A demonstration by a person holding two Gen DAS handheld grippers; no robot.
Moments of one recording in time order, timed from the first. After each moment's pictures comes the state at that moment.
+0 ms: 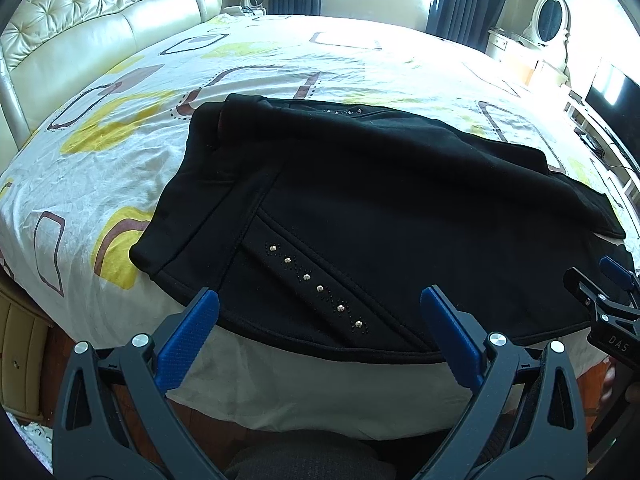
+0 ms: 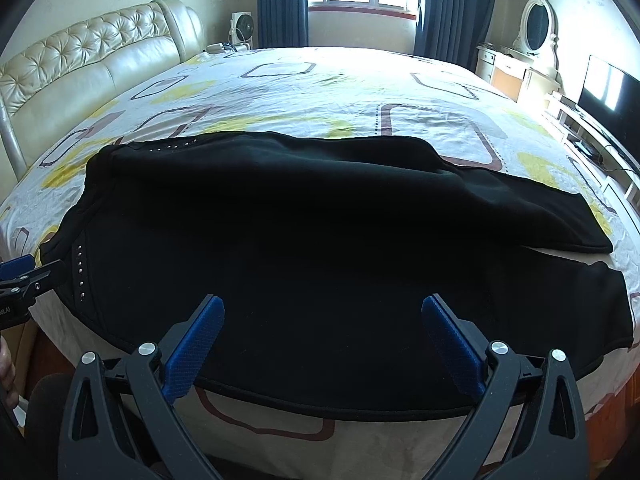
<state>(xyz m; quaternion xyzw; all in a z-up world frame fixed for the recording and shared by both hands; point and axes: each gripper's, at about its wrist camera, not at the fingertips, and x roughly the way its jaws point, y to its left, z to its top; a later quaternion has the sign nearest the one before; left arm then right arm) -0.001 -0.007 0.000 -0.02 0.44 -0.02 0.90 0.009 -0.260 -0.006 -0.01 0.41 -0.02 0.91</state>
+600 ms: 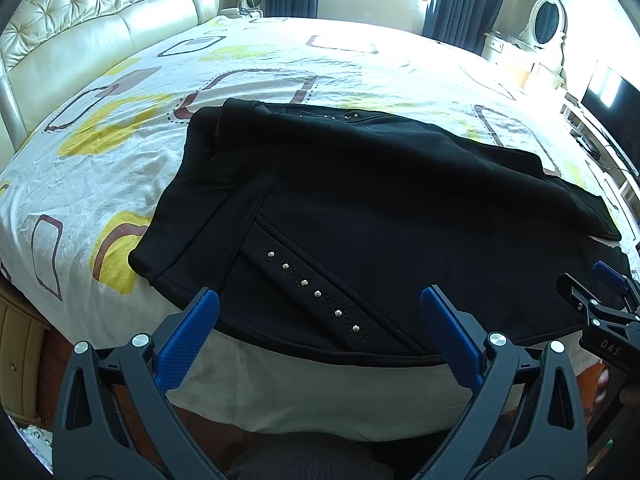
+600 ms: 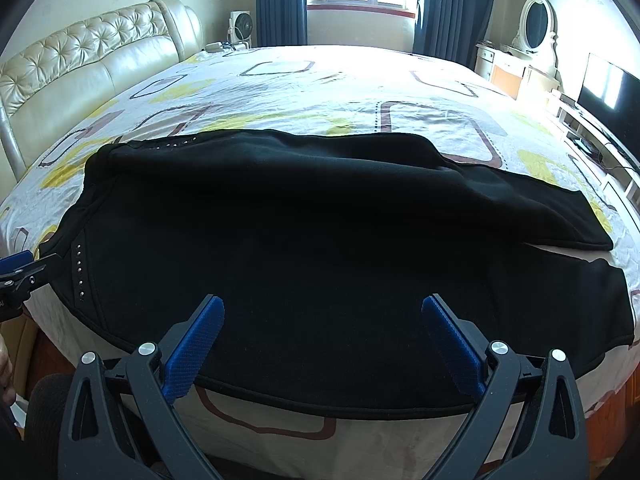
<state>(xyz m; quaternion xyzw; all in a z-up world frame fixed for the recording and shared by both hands) 0.000 -0.006 0.005 -0.02 0.44 -0.03 0.90 0.007 -0.259 -0.008 -0.01 0.41 -0.03 0.91</state>
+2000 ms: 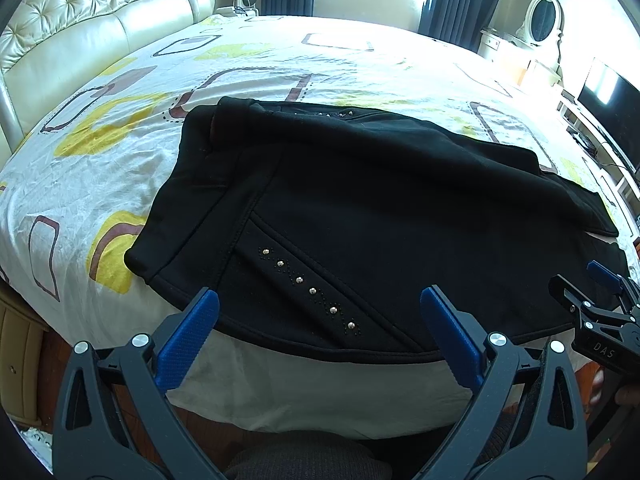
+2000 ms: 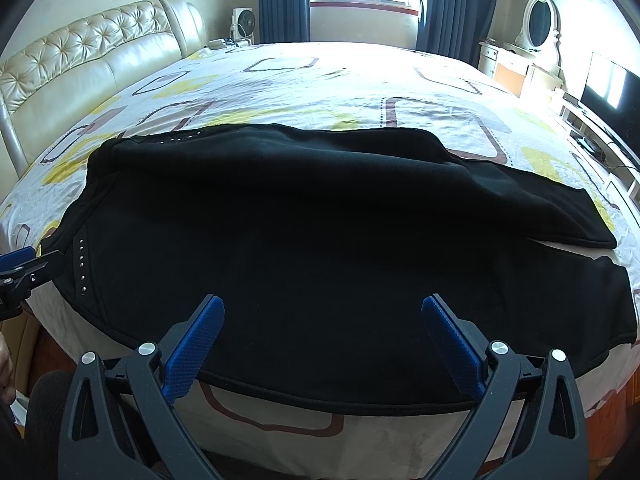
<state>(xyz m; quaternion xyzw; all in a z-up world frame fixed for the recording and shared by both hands) 0.000 -0.007 0.003 -0.02 0.45 -0.04 0.89 0.007 -0.254 -0.010 -0.01 0.42 -0.02 0.91</state>
